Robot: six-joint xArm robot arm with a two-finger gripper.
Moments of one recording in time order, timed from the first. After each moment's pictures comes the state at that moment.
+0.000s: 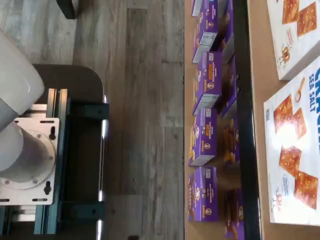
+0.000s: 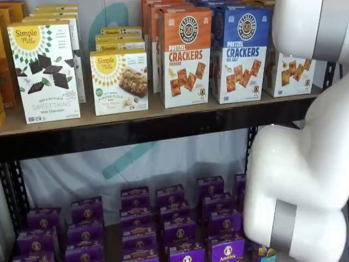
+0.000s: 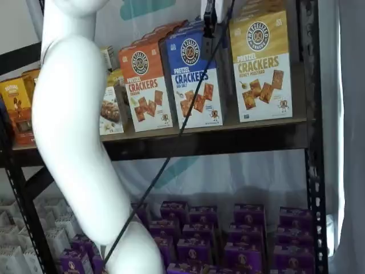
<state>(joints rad) -0.74 -0.26 -1.72 0.33 2.10 -2.15</state>
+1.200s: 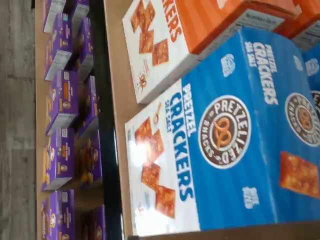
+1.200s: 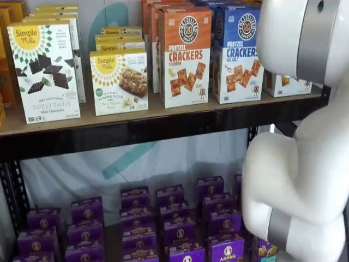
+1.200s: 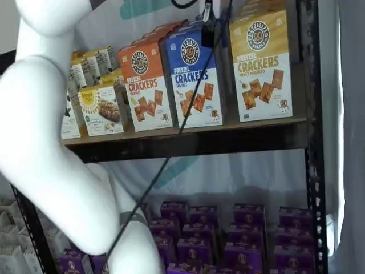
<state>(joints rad) -0.90 -0.47 -1.43 0.66 1.74 -2.20</state>
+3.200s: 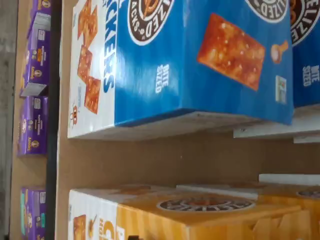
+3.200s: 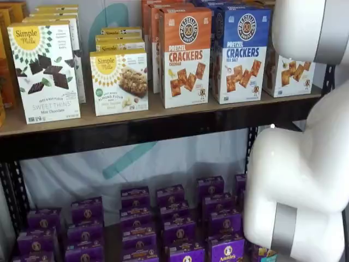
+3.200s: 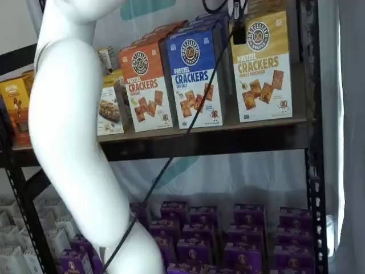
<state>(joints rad) -0.69 -0.28 -1.55 0.41 1.47 -2.20</state>
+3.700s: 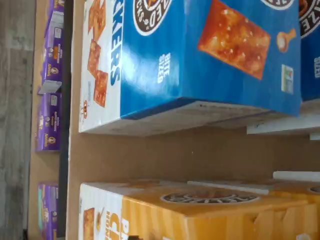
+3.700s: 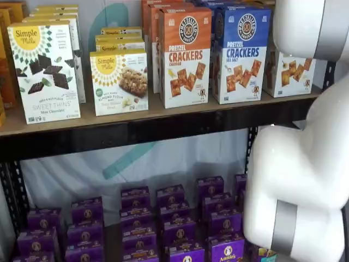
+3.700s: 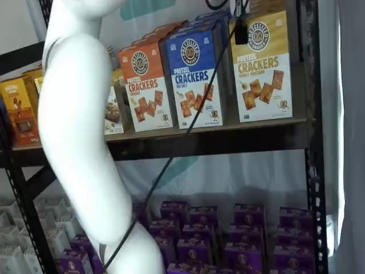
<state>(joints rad) -0.68 -0.23 -1.62 0.37 1.52 -2.19</state>
